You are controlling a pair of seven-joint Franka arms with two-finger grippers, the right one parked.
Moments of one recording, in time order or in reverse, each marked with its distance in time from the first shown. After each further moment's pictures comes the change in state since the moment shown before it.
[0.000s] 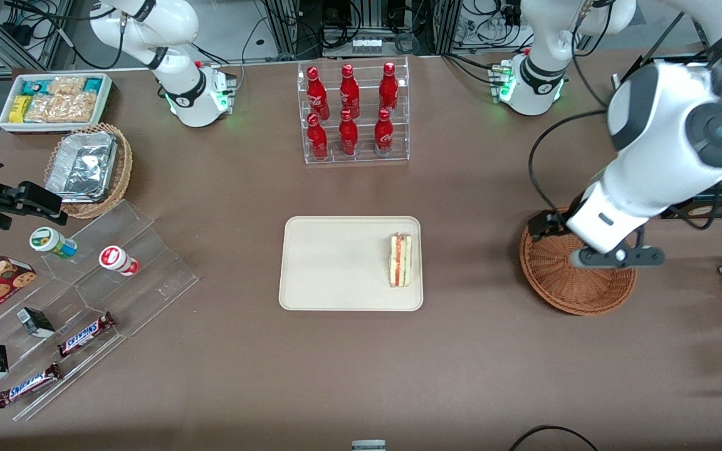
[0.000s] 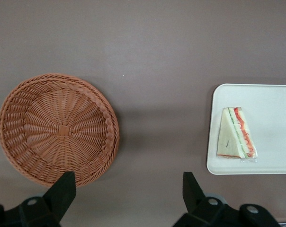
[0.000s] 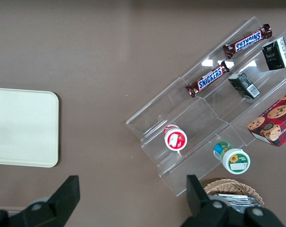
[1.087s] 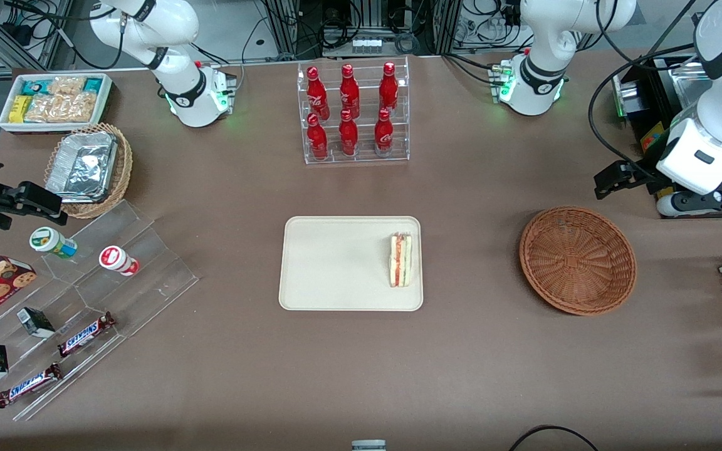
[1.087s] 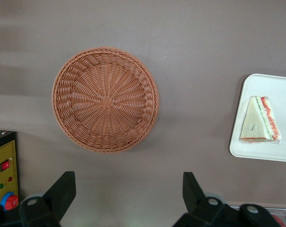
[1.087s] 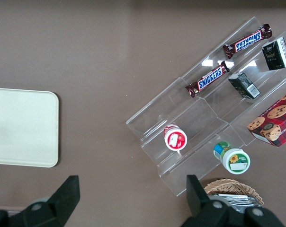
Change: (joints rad) arm 0.125 -0.178 -0.016 -0.083 0.059 -0.128 0.005
